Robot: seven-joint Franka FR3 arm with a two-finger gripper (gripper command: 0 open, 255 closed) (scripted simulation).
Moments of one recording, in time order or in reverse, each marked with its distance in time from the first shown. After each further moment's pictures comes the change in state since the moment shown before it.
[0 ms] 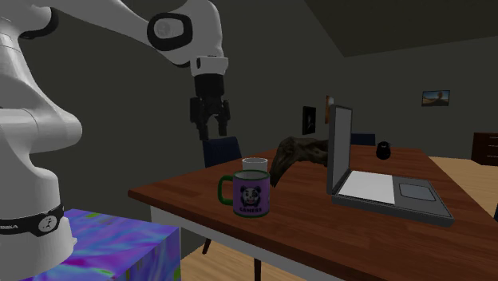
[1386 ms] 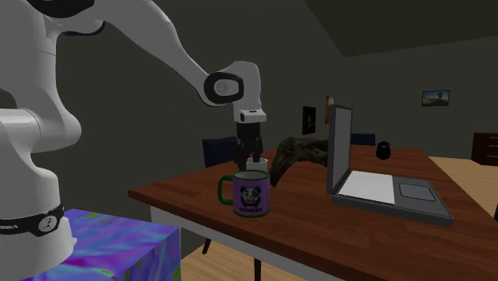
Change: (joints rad) arm 0.052 0.543 0.144 0.238 -0.173 0.252 0.389
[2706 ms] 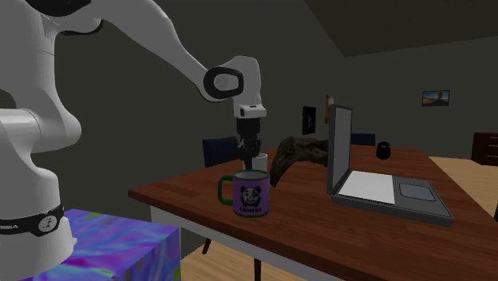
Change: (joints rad) arm -0.003 -0.022 0.004 0.014 0.014 -0.033 -0.008
